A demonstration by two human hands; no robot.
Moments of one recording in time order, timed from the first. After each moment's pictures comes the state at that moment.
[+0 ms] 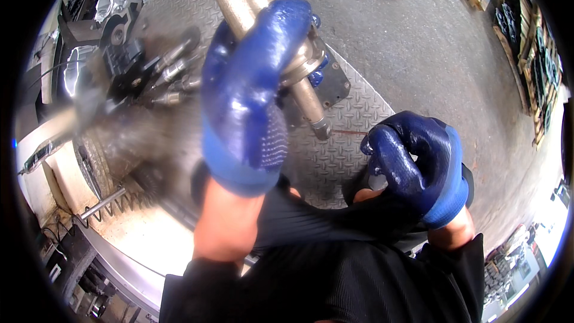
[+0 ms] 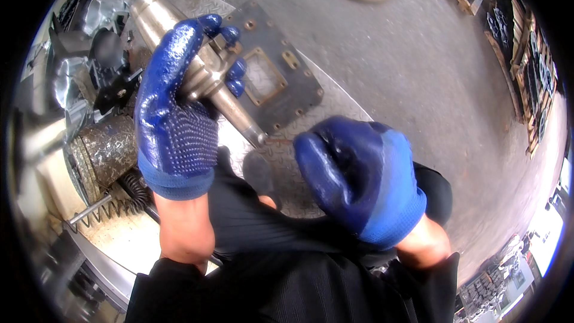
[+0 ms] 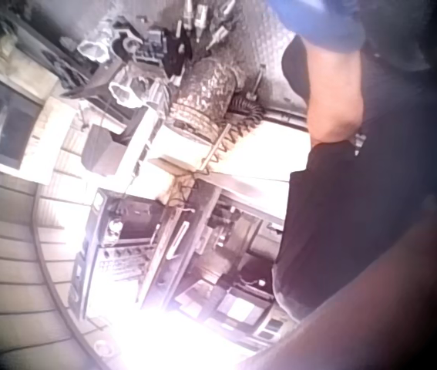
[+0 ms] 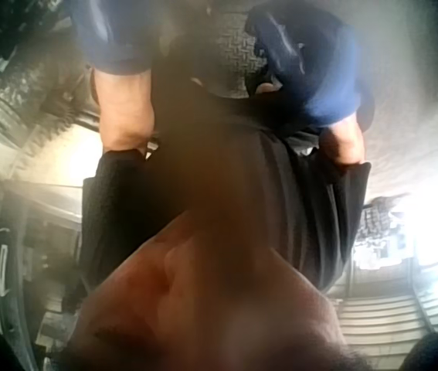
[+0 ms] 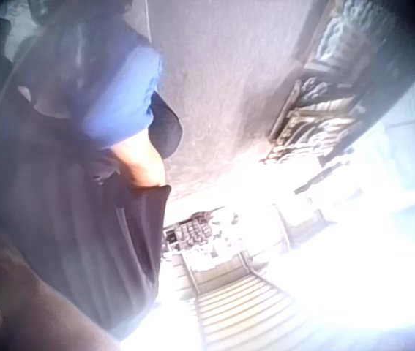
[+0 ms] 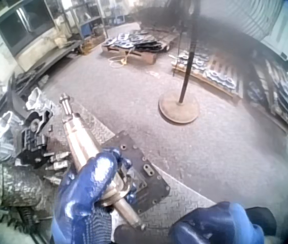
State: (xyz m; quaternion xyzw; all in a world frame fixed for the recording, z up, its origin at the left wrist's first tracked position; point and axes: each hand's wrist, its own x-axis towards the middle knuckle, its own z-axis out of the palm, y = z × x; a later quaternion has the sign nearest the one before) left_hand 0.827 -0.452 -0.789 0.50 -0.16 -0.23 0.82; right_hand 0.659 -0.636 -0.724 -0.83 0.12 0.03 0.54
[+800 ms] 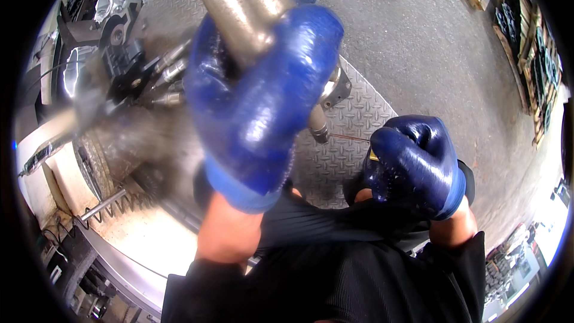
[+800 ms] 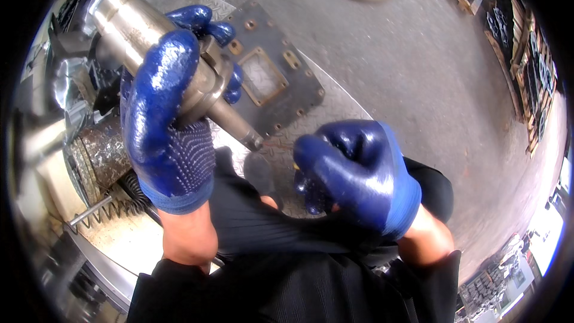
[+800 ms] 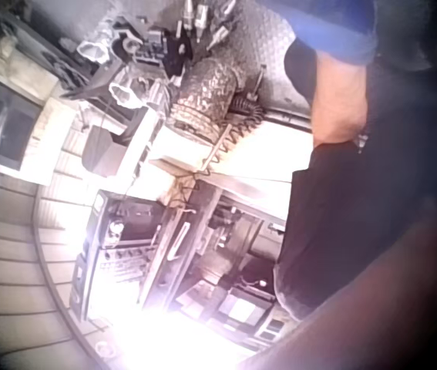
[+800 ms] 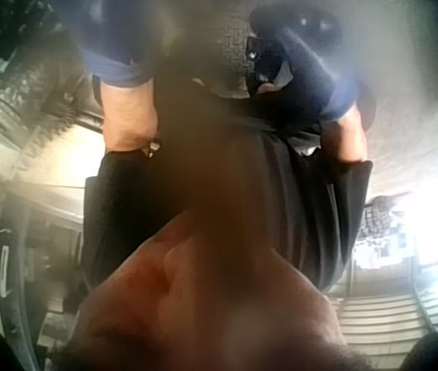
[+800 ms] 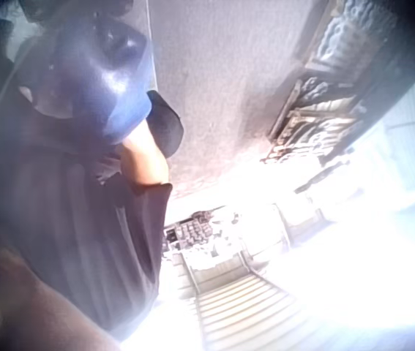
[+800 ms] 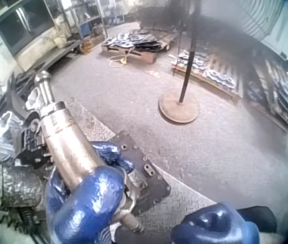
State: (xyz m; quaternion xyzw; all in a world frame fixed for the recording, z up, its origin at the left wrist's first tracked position) left_hand 0.824 -0.463 -0.766 0.44 -0.17 -0.24 0.85; right_hand 0.673 -0.636 -0.713 -0.50 0.34 0.17 0.78
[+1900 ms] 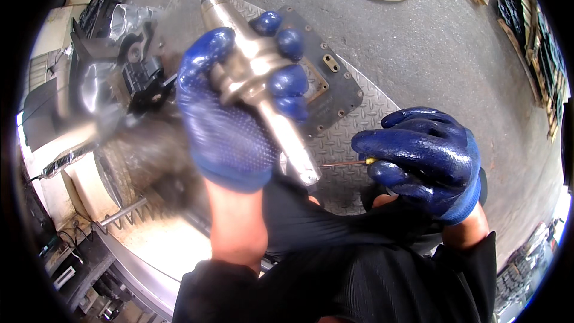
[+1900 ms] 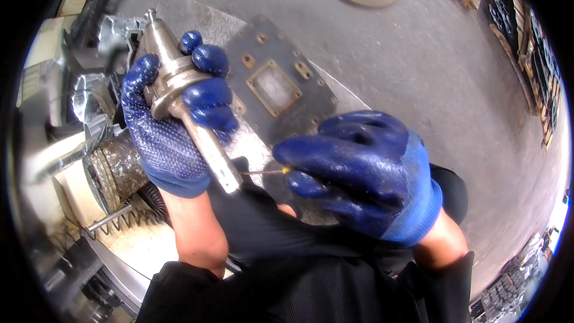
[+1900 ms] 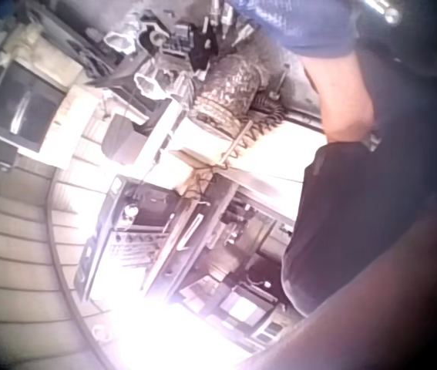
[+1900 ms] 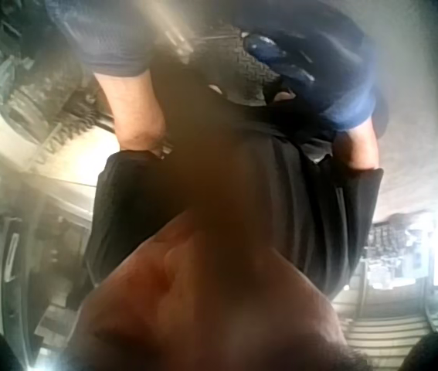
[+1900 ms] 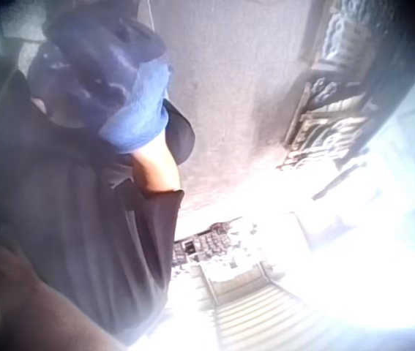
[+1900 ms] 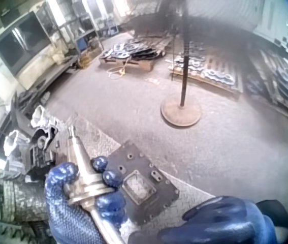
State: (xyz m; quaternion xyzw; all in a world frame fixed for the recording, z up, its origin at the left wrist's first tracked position) left_hand 0.869 -0.449 -0.754 0.14 -0.02 -0.54 0.83; right_hand 0.668 -0.646 -0.720 -0.86 -0.01 -0.08 0.51
